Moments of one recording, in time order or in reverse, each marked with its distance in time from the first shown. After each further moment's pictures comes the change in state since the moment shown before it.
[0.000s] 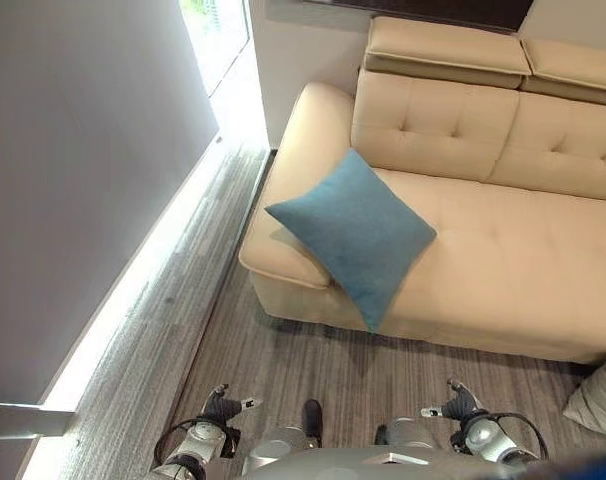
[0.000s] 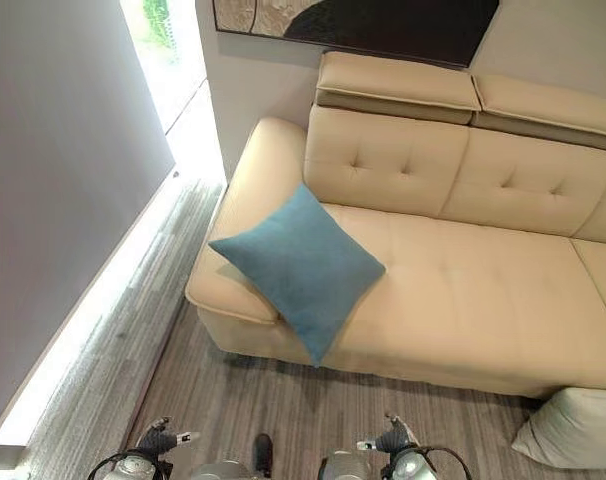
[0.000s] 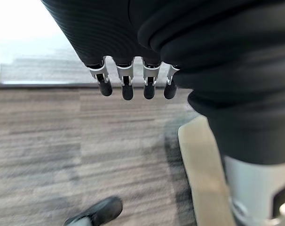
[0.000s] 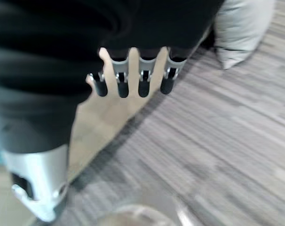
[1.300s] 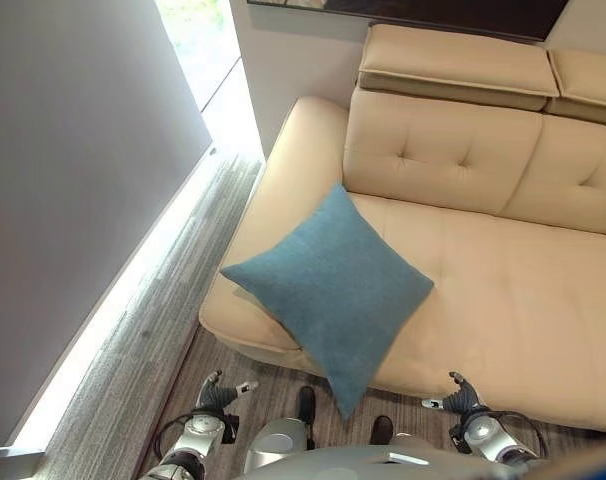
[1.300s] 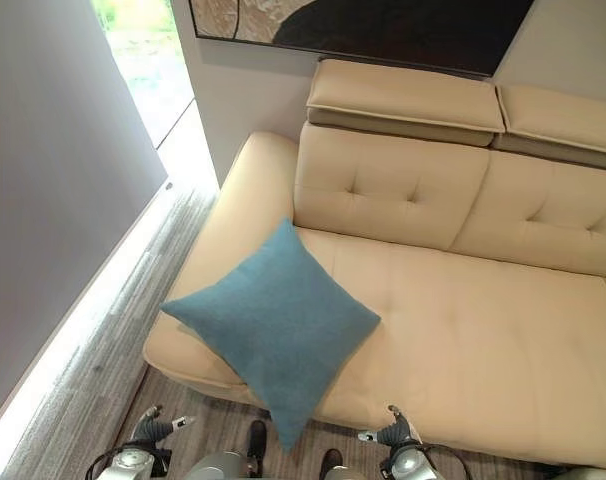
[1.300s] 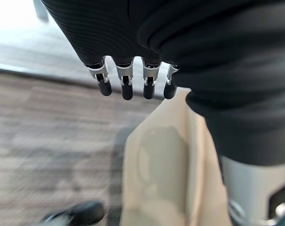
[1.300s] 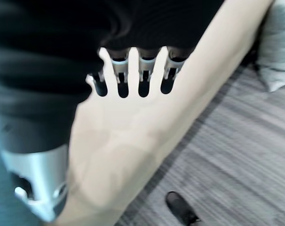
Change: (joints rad) left arm 0.007 0.032 0.039 -0.115 -0.069 -0.024 0.059; right arm -0.005 0.011 -0.044 -0.013 0.022 -0.009 -0.040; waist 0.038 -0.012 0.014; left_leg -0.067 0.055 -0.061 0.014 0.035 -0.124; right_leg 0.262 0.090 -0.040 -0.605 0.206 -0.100
